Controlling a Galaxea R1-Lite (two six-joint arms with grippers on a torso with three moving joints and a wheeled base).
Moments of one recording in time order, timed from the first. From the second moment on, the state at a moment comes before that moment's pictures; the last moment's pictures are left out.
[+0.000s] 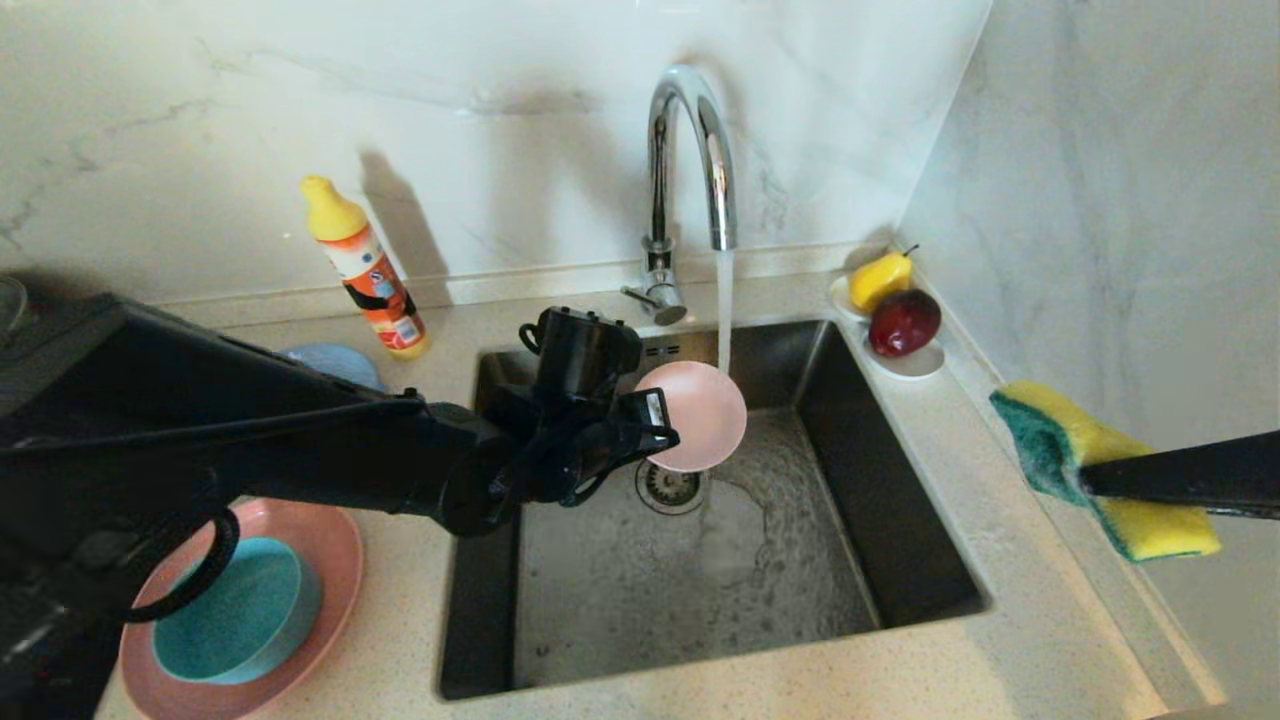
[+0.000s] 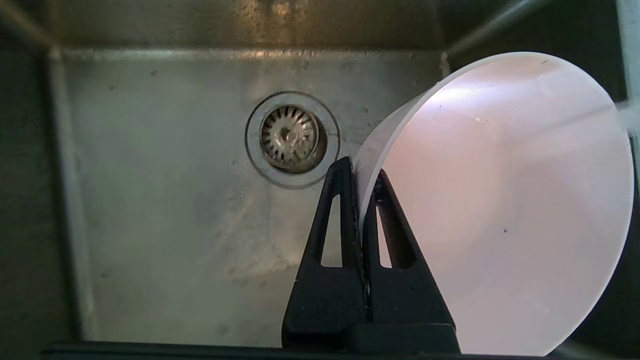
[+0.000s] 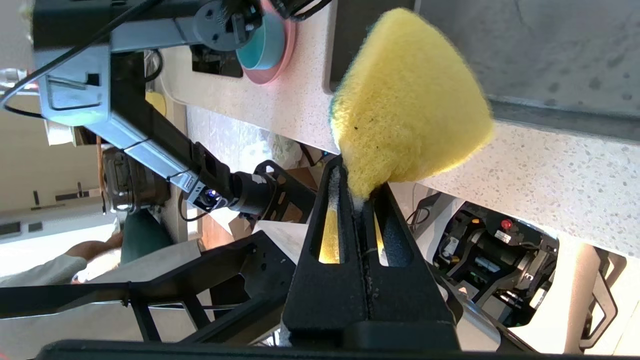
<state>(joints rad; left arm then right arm) -0.63 2.09 -1.31 -0.38 0.30 -0.47 0.43 1.15 -1.27 0.57 0.49 0.55</state>
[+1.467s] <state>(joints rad) -0.61 2.04 -1.25 -0.31 0.37 -0.40 0.38 1.10 -1.20 0.57 0.53 0.55</state>
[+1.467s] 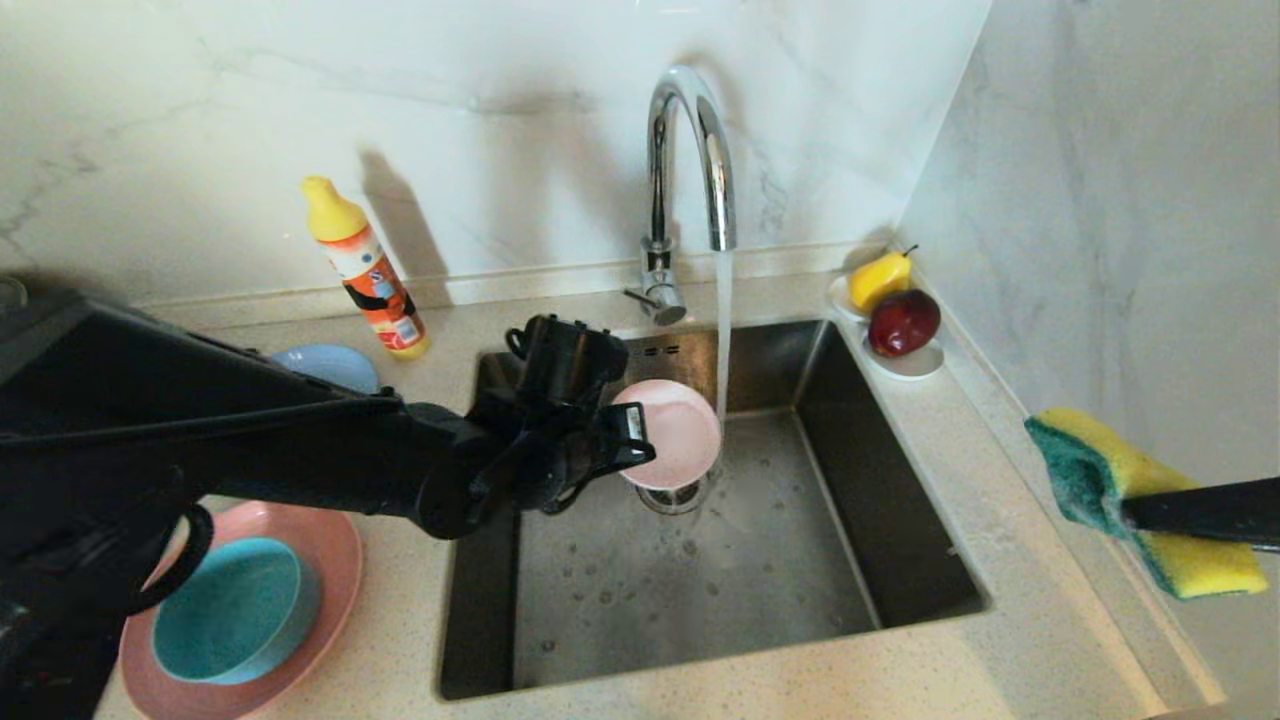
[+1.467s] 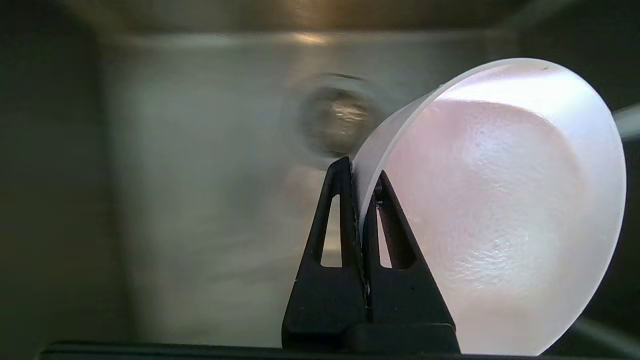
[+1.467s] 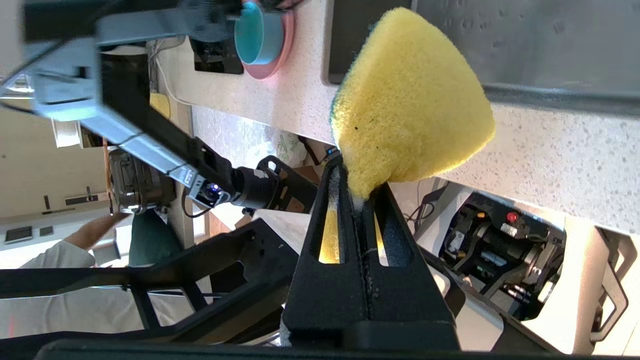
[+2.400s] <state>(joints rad) -0.51 1.89 -0.81 -1.04 0.65 0.07 0.37 1.13 -1.15 0.53 0.56 0.55</state>
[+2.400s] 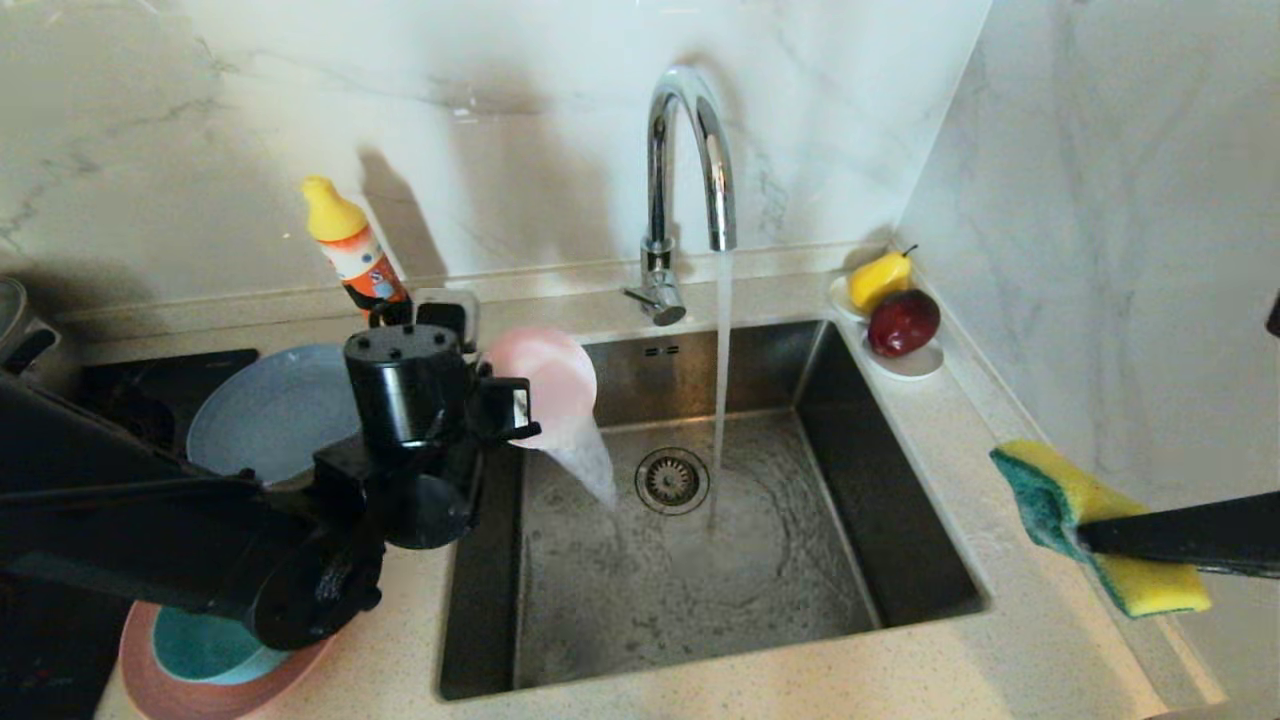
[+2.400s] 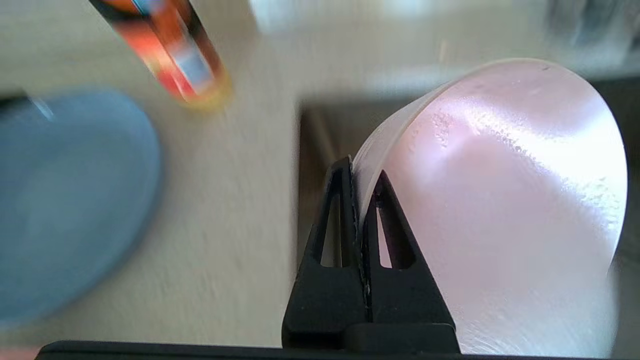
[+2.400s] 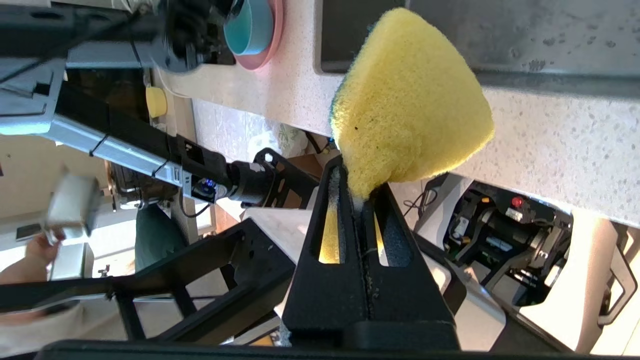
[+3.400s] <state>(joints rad) -0.50 1.83 -0.48 -1.52 0.38 -0.01 0.37 1.18 -1.10 0.46 0.60 0.55</state>
